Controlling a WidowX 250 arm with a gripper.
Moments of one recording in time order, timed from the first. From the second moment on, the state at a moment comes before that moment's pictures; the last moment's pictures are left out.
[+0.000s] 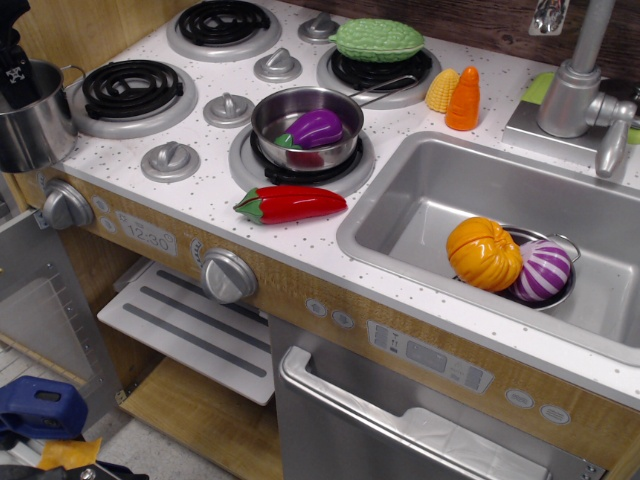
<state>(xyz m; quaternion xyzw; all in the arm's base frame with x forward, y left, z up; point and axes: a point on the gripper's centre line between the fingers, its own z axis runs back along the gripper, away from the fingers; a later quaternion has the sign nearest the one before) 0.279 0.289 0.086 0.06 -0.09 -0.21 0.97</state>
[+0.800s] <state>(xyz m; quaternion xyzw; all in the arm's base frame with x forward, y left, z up) 0.288 0.283 0.045 0.00 -0.09 -0.21 0.97</state>
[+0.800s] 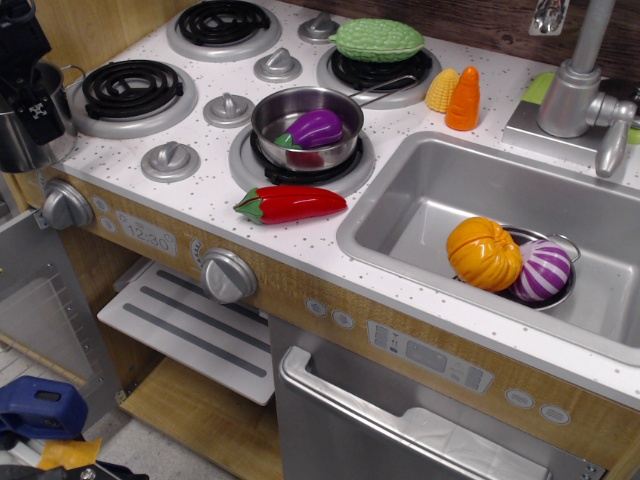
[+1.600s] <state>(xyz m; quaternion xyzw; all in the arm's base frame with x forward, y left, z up) 0.287 0.287 0.034 0.01 -0.09 -0.20 0.97</state>
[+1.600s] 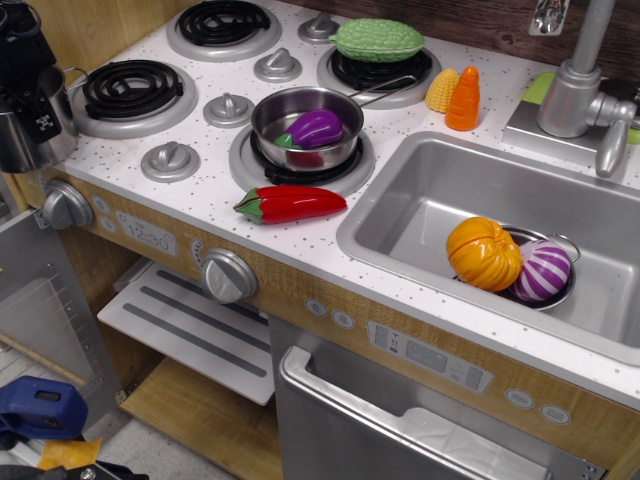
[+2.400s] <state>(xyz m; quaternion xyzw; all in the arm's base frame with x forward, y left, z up) 0.307 0.268 0.066 0.08 -0.11 -0.19 0.97</state>
